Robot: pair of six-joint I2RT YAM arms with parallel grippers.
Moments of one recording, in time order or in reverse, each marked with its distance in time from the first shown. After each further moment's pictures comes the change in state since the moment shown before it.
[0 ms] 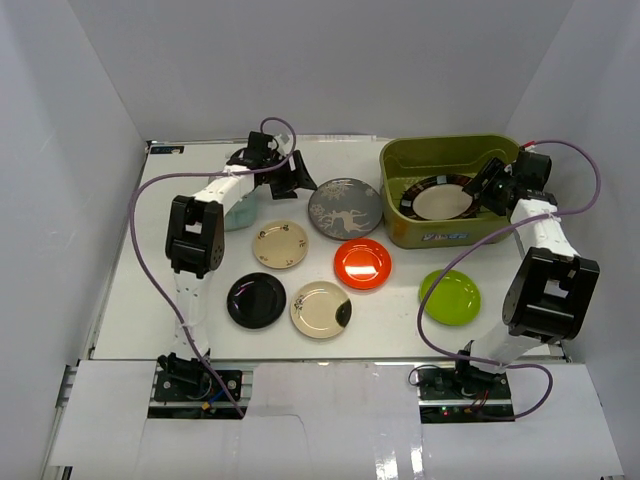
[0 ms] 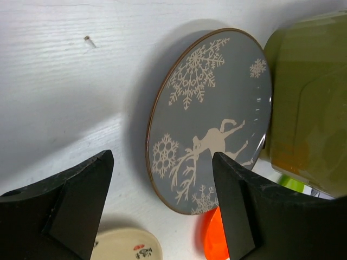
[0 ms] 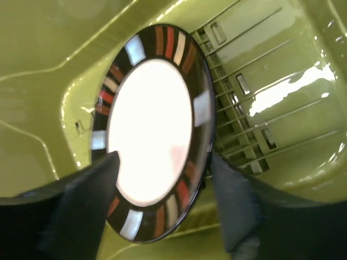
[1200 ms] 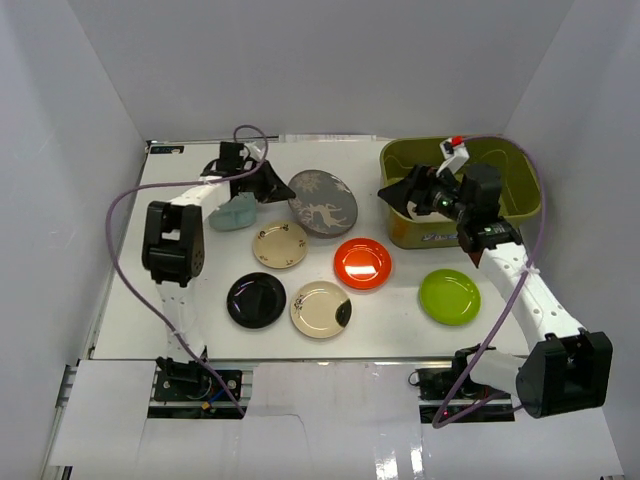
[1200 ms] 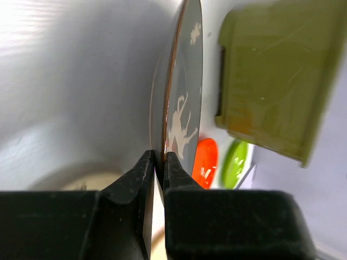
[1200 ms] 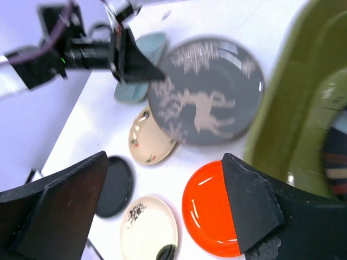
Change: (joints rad) left arm 0.100 -0.101 -0.220 0.146 0.262 -0.131; right arm 0.425 -0.427 -0.245 0.271 -0.298 0.084
